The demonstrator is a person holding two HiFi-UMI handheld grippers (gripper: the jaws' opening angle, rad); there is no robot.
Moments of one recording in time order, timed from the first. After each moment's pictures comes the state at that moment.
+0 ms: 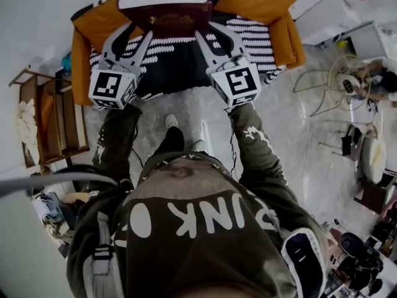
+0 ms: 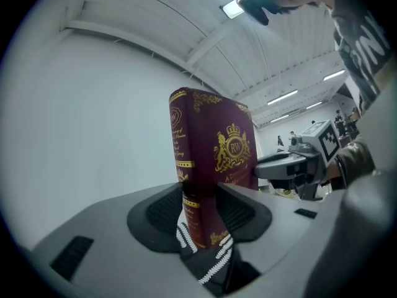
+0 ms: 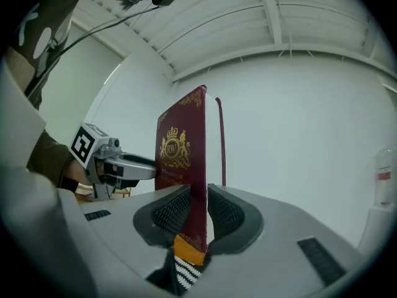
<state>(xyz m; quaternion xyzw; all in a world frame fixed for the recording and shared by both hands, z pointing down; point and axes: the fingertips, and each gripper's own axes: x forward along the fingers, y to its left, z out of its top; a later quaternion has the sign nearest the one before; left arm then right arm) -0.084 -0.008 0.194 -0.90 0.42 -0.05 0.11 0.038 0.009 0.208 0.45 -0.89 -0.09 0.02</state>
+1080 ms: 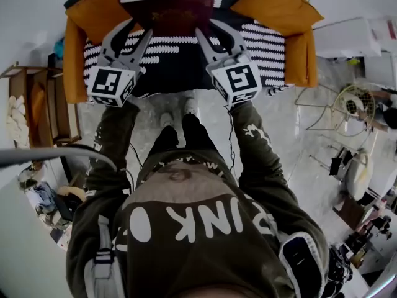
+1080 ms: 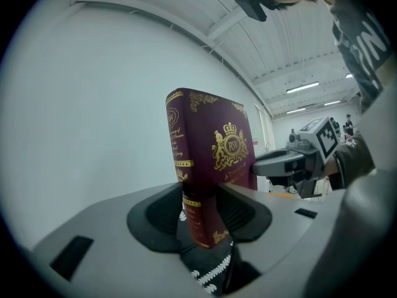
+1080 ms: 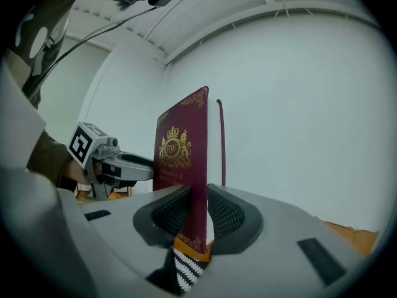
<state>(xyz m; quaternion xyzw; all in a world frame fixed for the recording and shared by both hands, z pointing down) -0.113 -0.178 0.286 -0.89 0.46 -0.09 0.04 0.009 -0.173 0.295 0.40 -0.91 -0.02 0.06</state>
